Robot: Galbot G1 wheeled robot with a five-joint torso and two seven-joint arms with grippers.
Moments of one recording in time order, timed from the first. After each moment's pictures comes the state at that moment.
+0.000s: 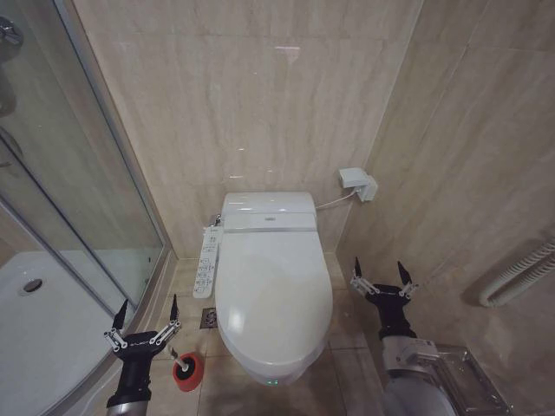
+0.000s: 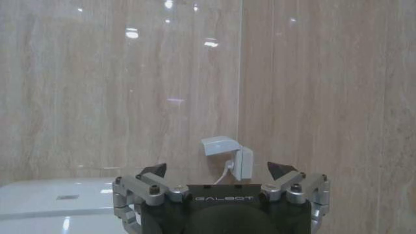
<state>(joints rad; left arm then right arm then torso) 1.77 -1.31 -0.54 -2.14 -0.08 -0.40 -0.29 -1.54 1.36 0.51 2.18 0.12 0.07 0.33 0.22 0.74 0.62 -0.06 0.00</state>
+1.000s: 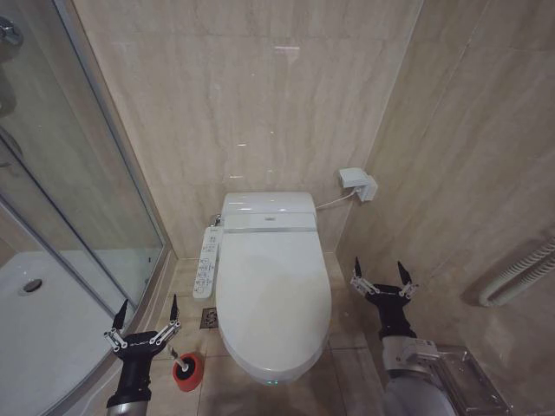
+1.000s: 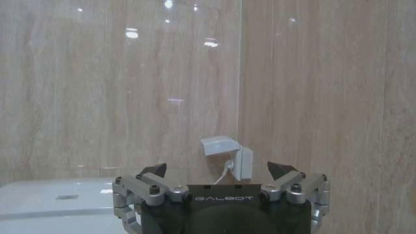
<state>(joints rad) 1.77 -1.31 -0.54 -2.14 -0.08 -0.40 -0.29 -1.54 1.35 0.51 2.18 0.12 0.07 0.33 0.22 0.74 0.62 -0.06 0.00</state>
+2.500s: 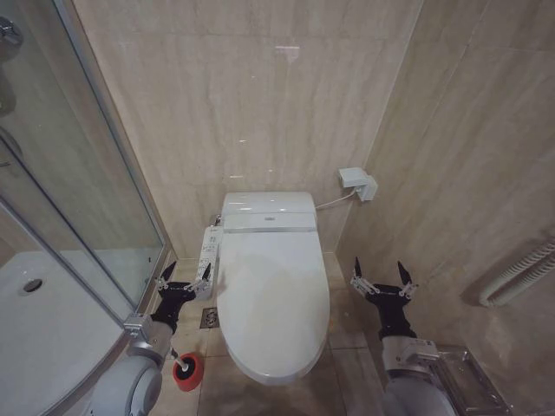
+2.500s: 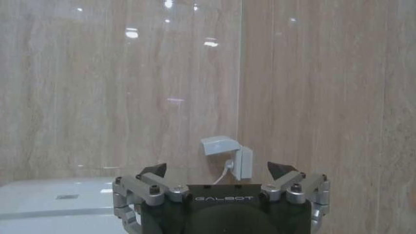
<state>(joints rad) 1.39 -1.29 -0.54 -2.10 -0.33 0.20 0.00 -1.54 1.35 0.51 2.18 0.12 0.07 0.33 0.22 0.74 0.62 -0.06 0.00</state>
